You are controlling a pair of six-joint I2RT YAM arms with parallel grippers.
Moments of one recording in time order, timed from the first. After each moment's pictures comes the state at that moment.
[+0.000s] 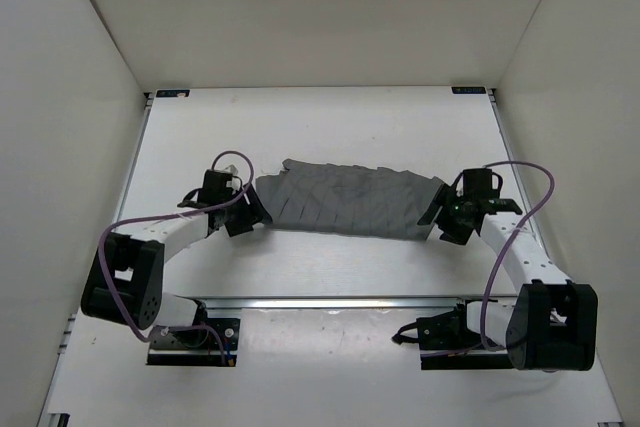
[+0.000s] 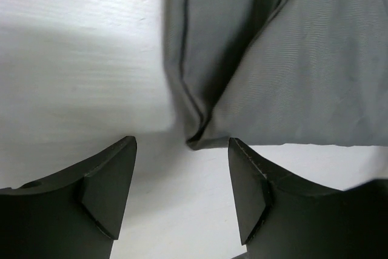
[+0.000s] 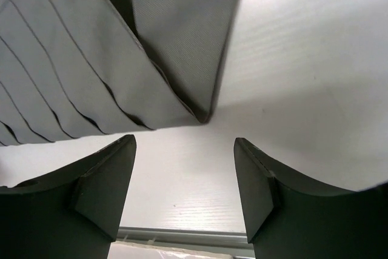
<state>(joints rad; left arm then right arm) -0.23 1.38 0.61 -0.19 0.22 -0.62 -0.01 1.16 0.69 -0.59 -0.17 0.53</state>
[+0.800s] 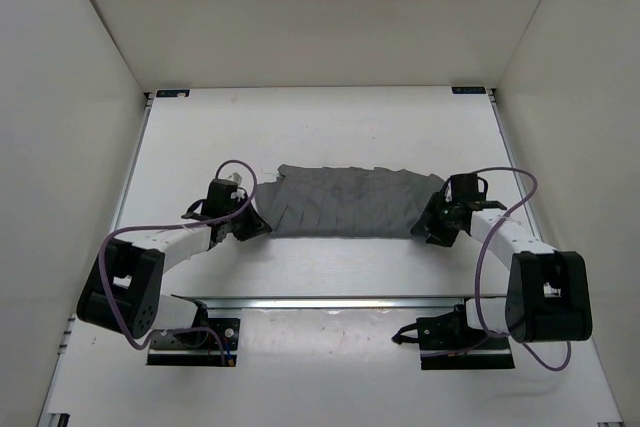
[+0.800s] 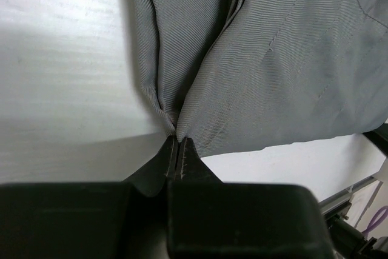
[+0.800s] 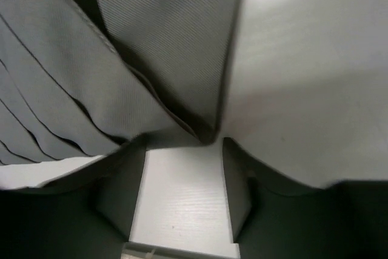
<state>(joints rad) -0.30 1.35 0.51 -0.03 0.24 -0.75 0.03 1.28 0.60 -0.44 -0.19 0.58</state>
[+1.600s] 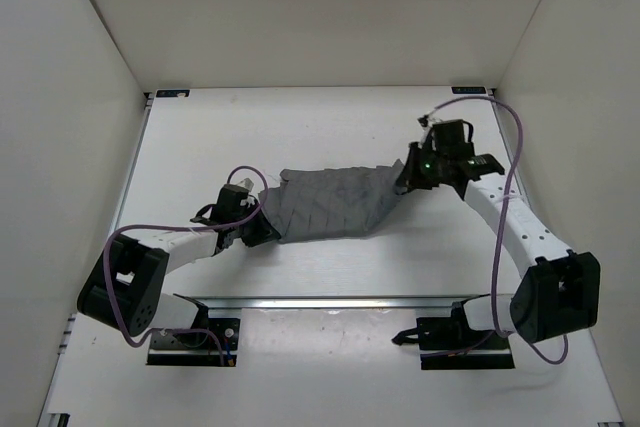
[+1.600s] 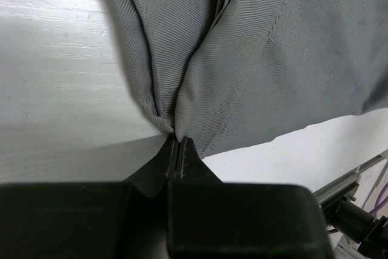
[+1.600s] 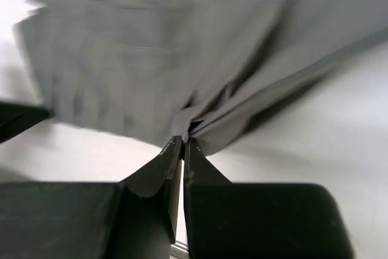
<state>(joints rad) -0.39 1.37 0.47 0.03 0.24 -0.78 0.18 1.29 1.01 -0.57 -0.24 0.33</state>
